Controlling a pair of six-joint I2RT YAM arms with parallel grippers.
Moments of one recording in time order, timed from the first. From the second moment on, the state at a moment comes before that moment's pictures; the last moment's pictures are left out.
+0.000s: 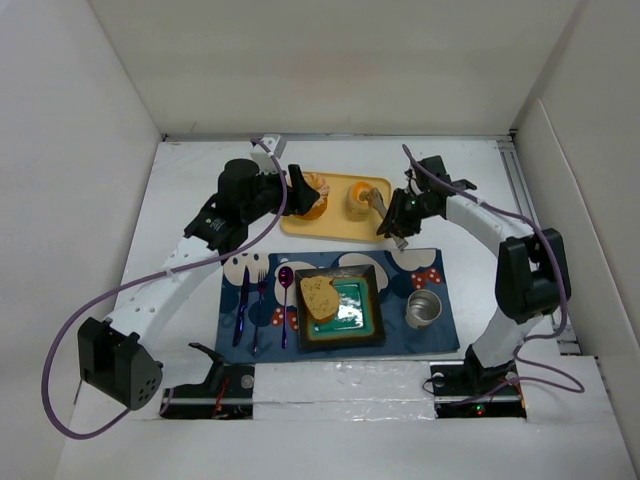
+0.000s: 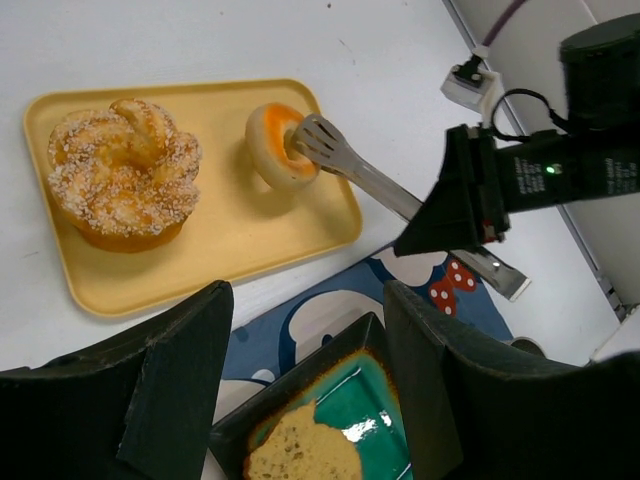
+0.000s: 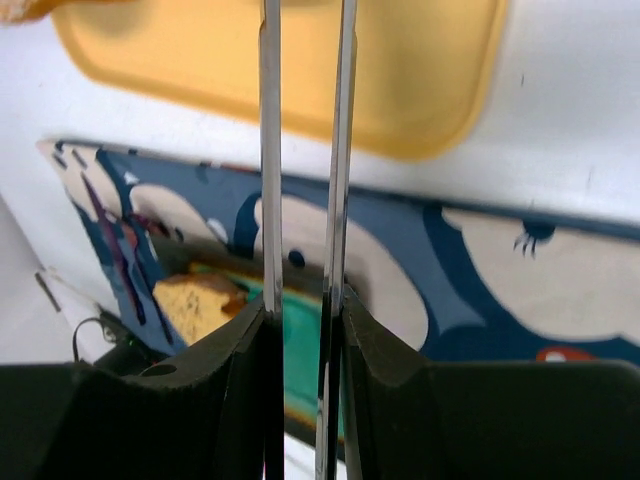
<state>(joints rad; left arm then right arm) -0.49 1.23 1.10 -0.19 0.19 -0.40 0.28 1.74 1.28 -0.59 -0.41 0.57</state>
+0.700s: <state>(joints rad) -0.49 1.28 1.10 -0.21 0.19 -0.37 0.67 1.03 0.87 -0.98 -0.33 0.67</state>
